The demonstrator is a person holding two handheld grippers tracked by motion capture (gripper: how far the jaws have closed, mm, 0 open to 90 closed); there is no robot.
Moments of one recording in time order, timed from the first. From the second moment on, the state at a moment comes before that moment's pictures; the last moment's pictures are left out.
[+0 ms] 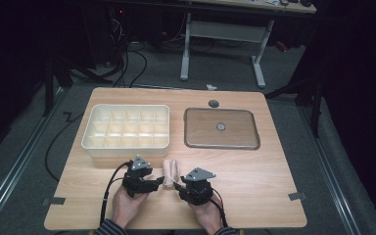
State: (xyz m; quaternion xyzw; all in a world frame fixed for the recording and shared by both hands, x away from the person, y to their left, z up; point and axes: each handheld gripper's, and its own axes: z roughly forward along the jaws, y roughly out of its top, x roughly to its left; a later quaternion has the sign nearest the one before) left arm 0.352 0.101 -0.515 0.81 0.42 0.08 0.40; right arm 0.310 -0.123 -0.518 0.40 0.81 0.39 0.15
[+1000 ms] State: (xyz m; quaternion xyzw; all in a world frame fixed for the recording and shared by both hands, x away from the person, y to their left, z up) left arm 0.387 0.063 -0.505 0.83 0.42 0.06 0.36; right arm 0.302 -0.236 -0.523 0.51 0.74 0.37 0.23
